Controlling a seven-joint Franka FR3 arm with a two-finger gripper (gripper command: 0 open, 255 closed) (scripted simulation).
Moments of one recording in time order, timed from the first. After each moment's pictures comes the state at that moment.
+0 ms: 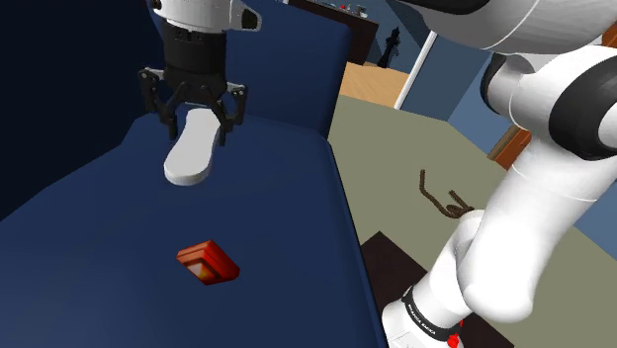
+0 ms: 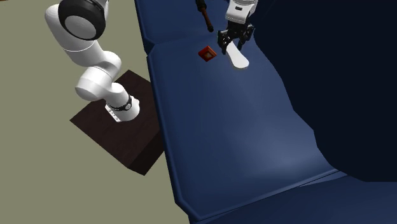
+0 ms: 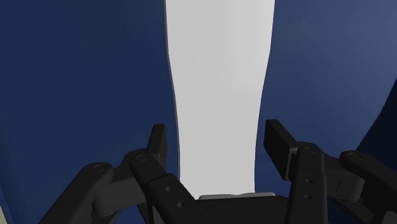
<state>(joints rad) 0.34 0.13 0.41 -1.53 -0.06 1.62 1.35</state>
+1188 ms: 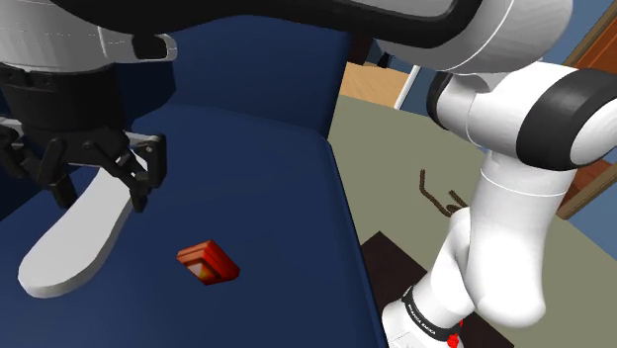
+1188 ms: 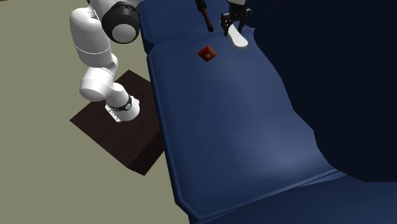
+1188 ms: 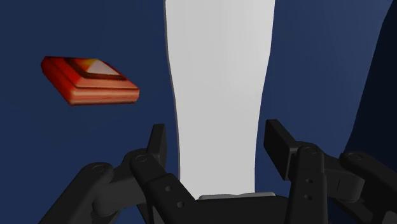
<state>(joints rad) 0.56 0.36 0.50 -1.31 -0.17 1.60 1.64</state>
